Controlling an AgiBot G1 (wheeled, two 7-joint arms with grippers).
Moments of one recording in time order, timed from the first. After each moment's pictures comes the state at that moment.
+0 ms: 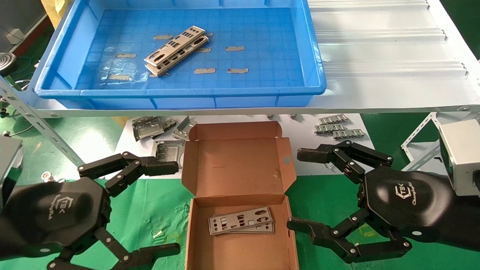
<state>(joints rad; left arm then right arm) -1.07 0.61 0.28 -1.28 0.73 1.50 -0.19 1.09 -0.53 -0.46 1.22 -0.58 -1.40 0.07</state>
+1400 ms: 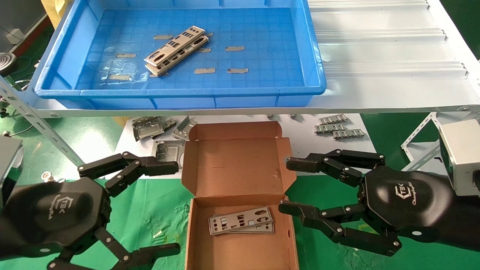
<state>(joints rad) -1.07 0.61 0.28 -1.28 0.73 1.50 -0.19 1.09 -0.53 -0.46 1.22 -0.58 -1.40 0.07</state>
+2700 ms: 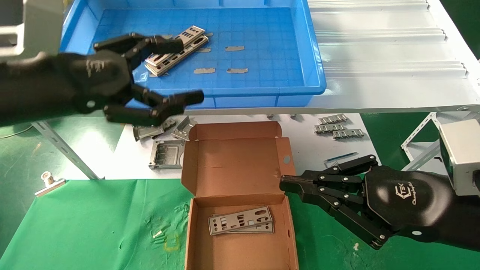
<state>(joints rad) -1.54 0.81 0.39 -1.04 1.04 1.35 -0.26 1.09 -0.53 -0.46 1.22 -0.58 -1.40 0.07</state>
